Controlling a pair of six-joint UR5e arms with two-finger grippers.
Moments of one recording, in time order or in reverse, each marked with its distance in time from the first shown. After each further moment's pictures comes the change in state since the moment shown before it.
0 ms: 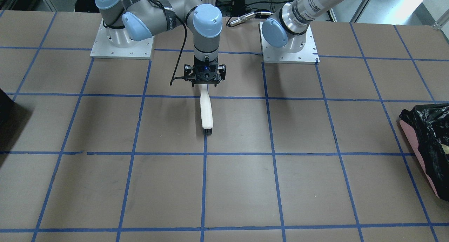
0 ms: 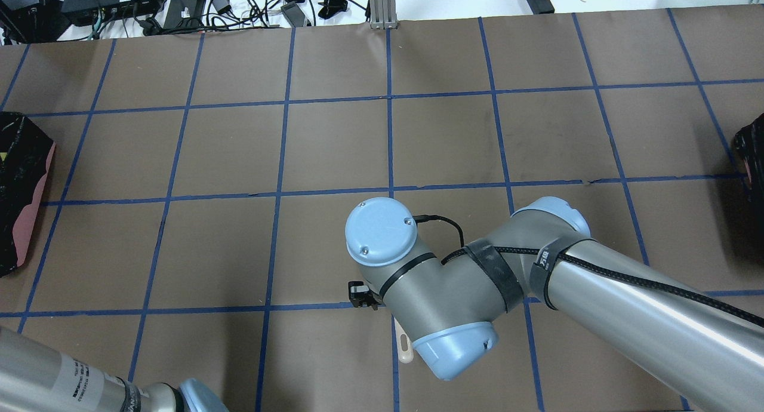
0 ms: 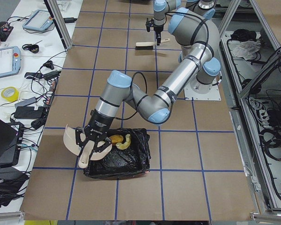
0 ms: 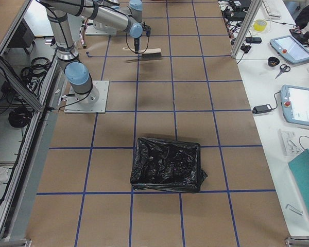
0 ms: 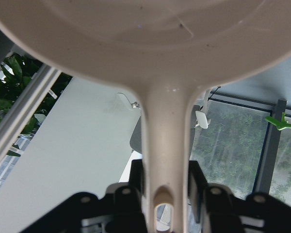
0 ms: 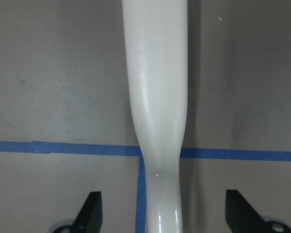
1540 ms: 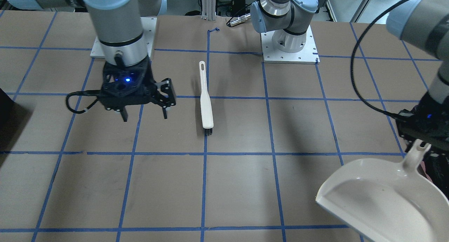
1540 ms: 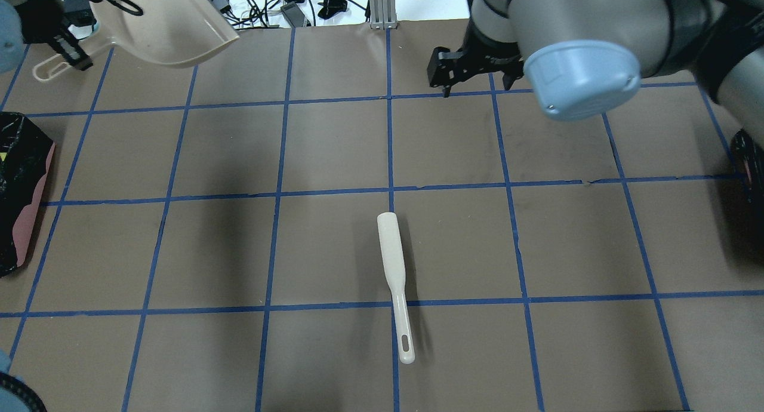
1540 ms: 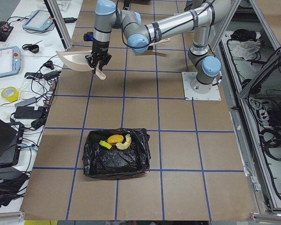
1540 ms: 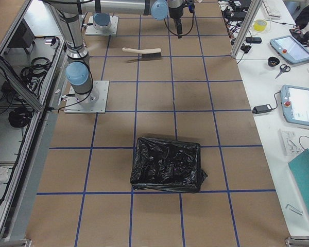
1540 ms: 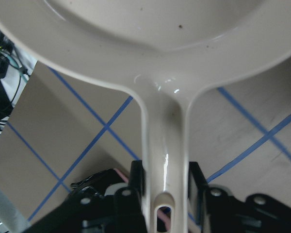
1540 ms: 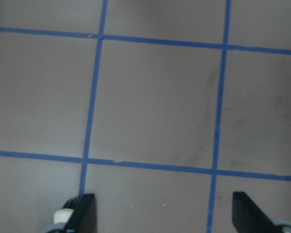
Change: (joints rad) left arm -0.599 0.239 -0.199 -0.716 0.040 -1.477; right arm -0.470 -0.013 -0.532 0.256 -0.001 -0.486
